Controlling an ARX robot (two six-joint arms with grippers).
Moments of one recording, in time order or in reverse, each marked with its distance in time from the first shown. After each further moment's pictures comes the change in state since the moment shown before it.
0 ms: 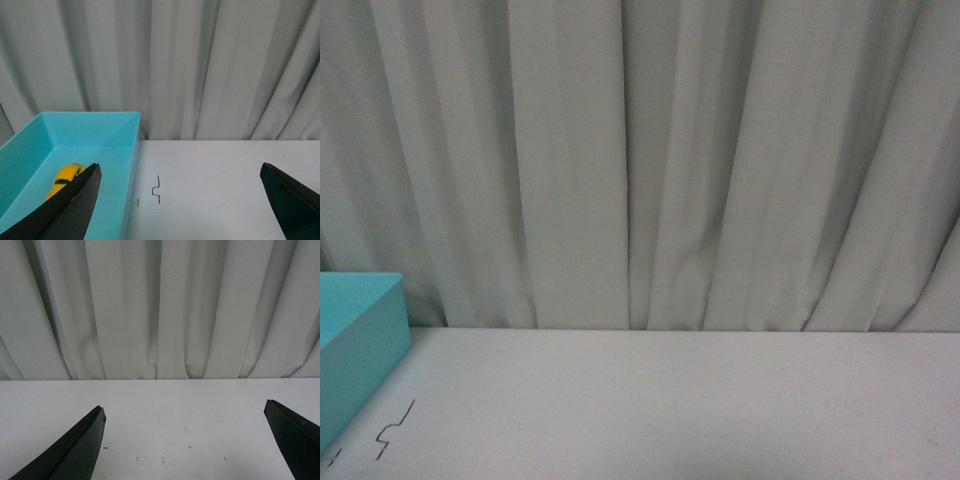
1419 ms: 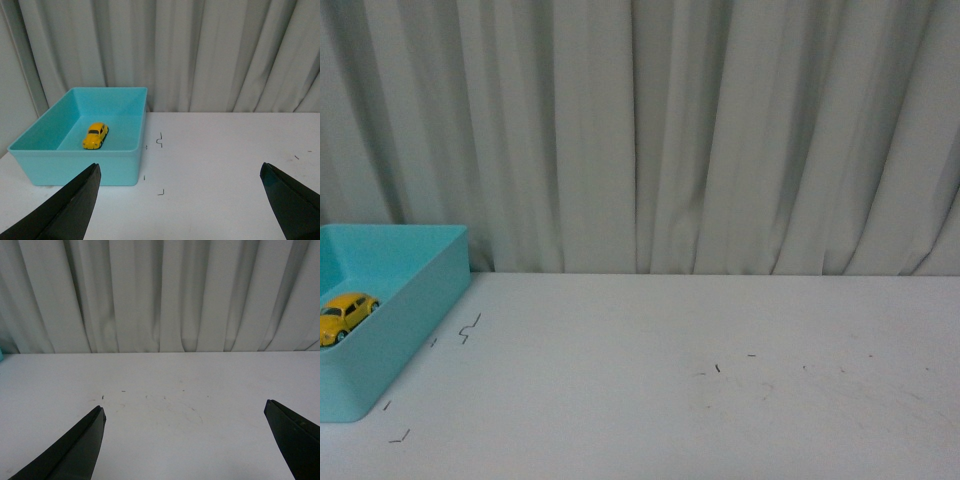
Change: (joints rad) left arm 0.000 0.000 0.000 0.000 0.000 0.000; right arm 0.000 -0.001 0.000 0.000 0.000 0.000
